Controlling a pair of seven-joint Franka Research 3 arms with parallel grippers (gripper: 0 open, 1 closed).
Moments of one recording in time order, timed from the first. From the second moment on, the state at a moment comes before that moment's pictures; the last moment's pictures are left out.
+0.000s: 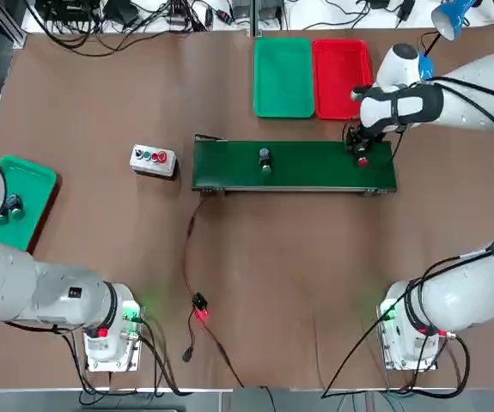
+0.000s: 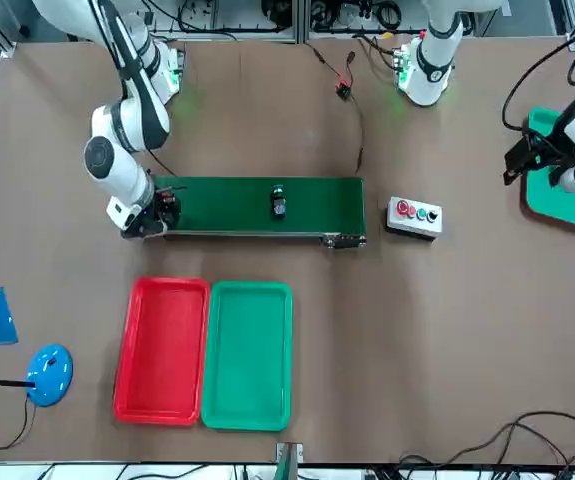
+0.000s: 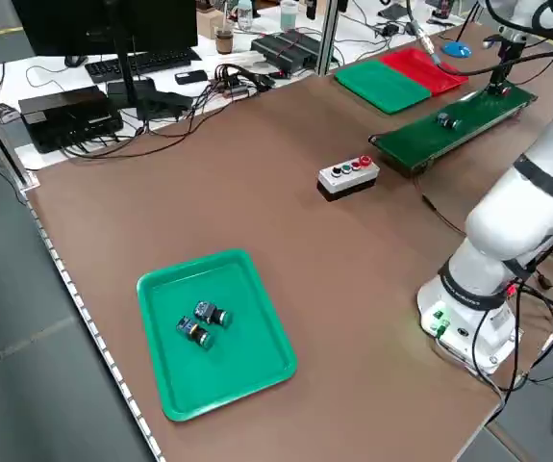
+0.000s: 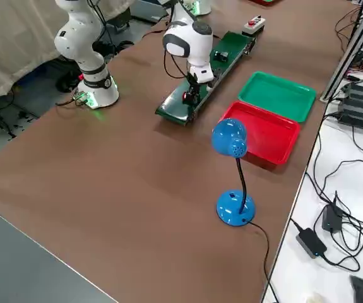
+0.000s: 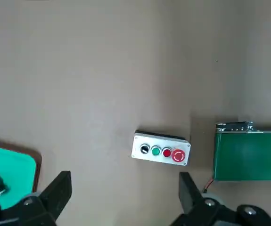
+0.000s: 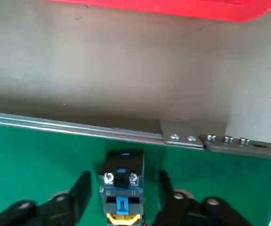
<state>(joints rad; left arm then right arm) -0.08 -0.03 0.02 -1.62 -0.01 1.61 -0.03 0.26 0.13 -0.01 -2.42 0.11 2.46 0.05</state>
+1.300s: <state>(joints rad) -0.08 -0.03 0.02 -1.62 -0.01 1.61 -0.03 0.16 0.52 -0.03 -1.77 0.11 2.37 -0.01</state>
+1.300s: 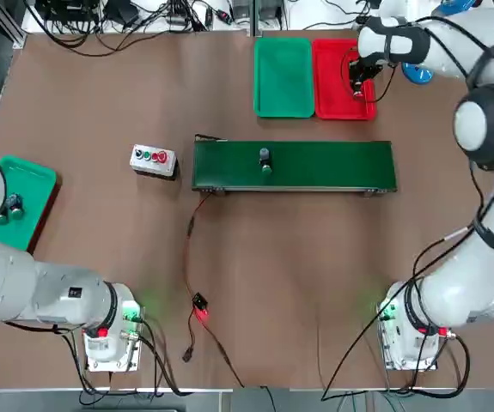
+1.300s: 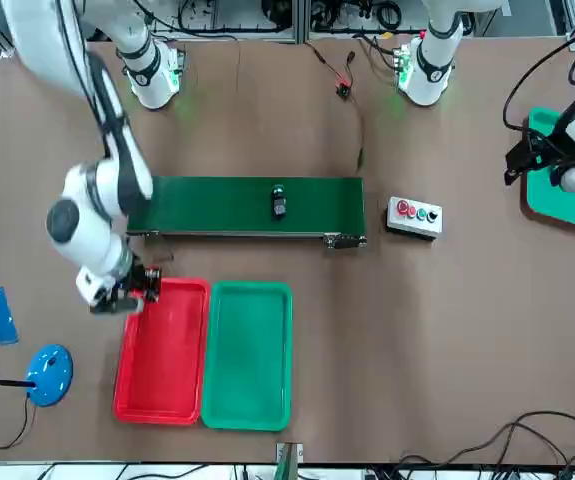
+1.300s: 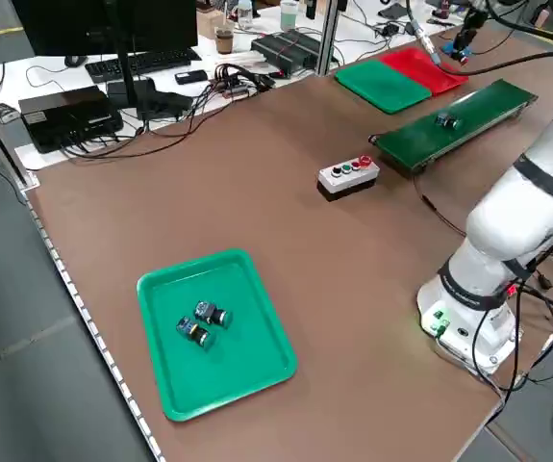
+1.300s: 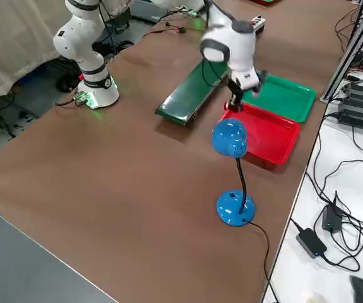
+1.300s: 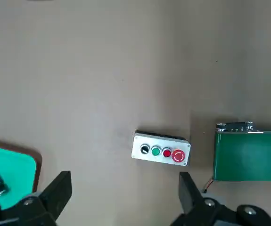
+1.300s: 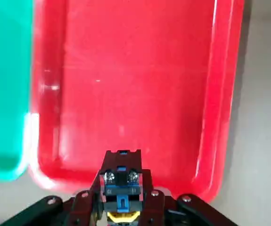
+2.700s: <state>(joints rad) -0.08 -0.03 0.02 -1.62 -0.01 1.61 -0.03 0.10 0.71 -0.03 -1.64 0.11 2.45 -0.10</state>
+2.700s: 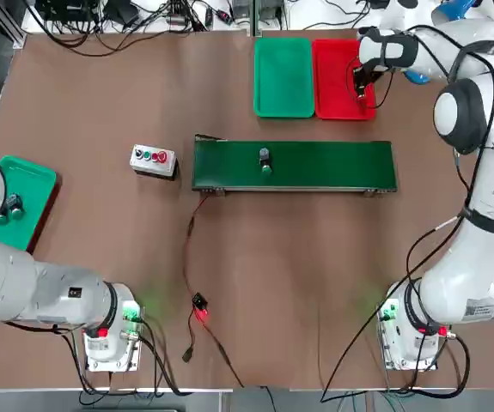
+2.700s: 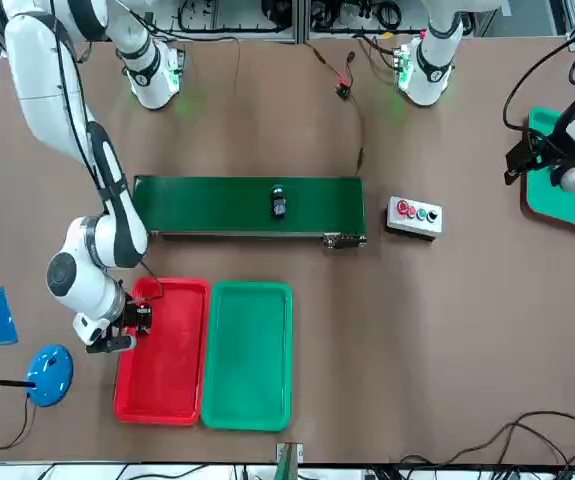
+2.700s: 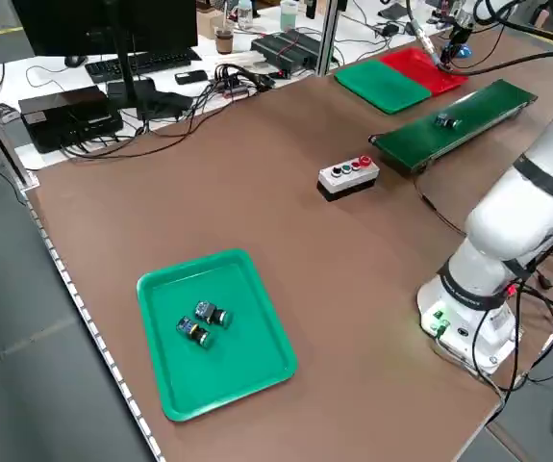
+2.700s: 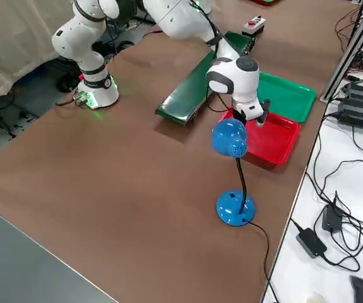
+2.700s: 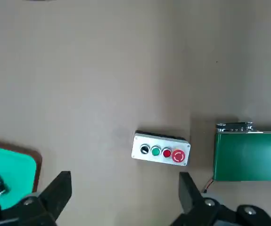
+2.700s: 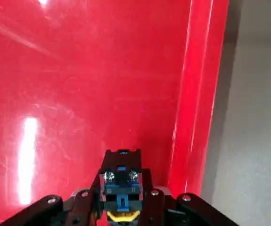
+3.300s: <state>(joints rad) -0.08 -0.03 0.02 -1.61 -0.01 1.61 -0.03 0.10 0.73 -0.03 -1.61 0.11 2.50 -0.11</state>
